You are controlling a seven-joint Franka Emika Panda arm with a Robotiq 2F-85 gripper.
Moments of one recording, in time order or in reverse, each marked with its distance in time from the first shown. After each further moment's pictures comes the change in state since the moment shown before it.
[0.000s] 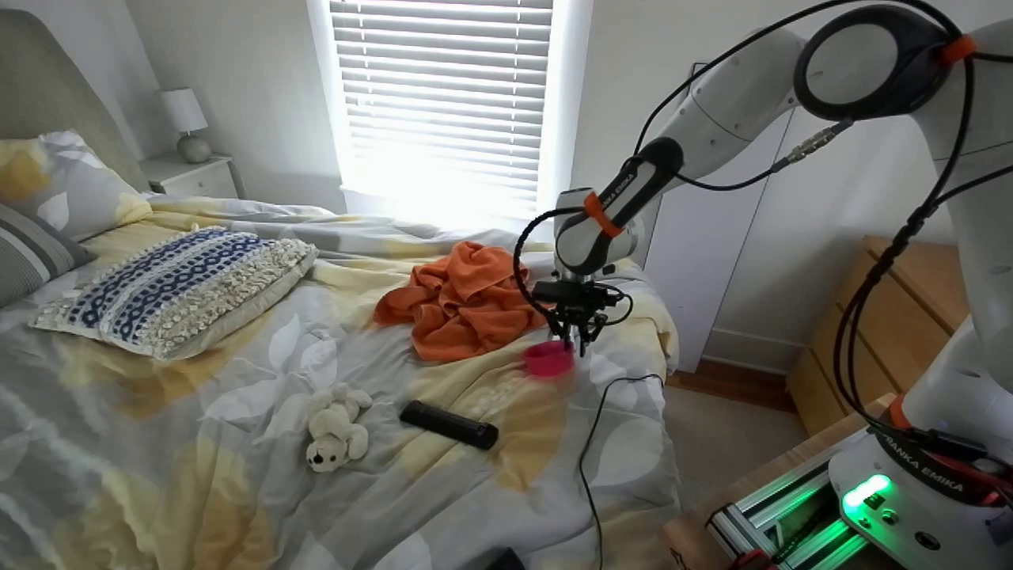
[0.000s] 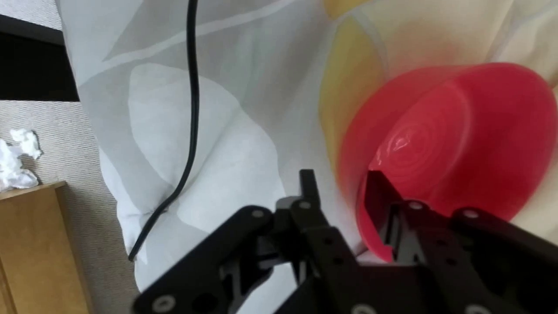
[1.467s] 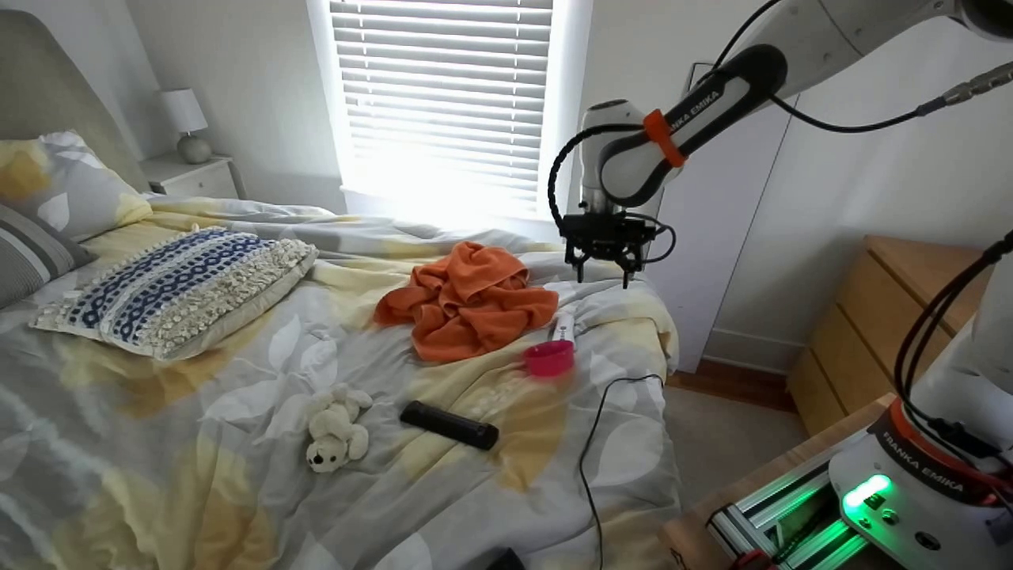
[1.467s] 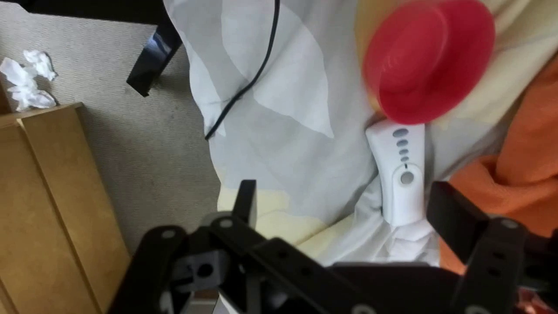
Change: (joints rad) arm -0.075 -0.400 0.049 -0.179 -0.200 -0.127 0.089
